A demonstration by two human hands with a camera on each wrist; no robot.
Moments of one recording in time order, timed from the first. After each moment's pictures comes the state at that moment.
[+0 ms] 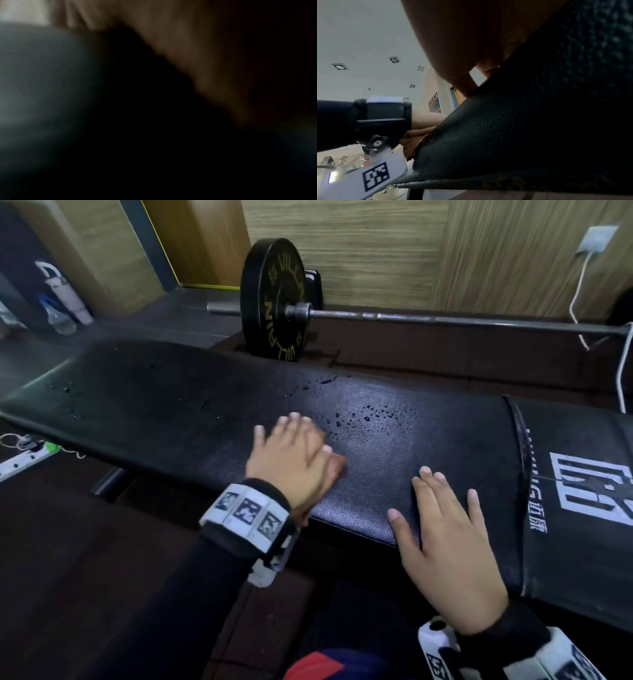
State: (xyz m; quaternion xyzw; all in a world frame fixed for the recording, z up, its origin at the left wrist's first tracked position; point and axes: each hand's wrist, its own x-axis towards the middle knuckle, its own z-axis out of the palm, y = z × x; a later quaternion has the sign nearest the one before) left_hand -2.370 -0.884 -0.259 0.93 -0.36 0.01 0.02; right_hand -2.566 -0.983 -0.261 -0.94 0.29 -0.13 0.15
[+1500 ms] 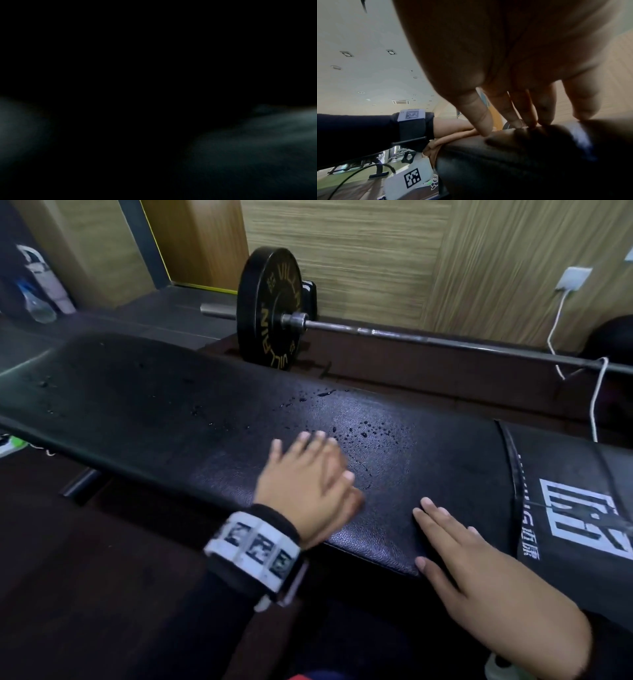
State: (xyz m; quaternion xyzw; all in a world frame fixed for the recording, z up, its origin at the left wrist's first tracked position) left_hand -2.387 -0.890 -0.263 0.91 -0.41 0.02 0.08; right_hand -2.586 -1.011 -0.215 -0.97 0.17 0.14 0.13
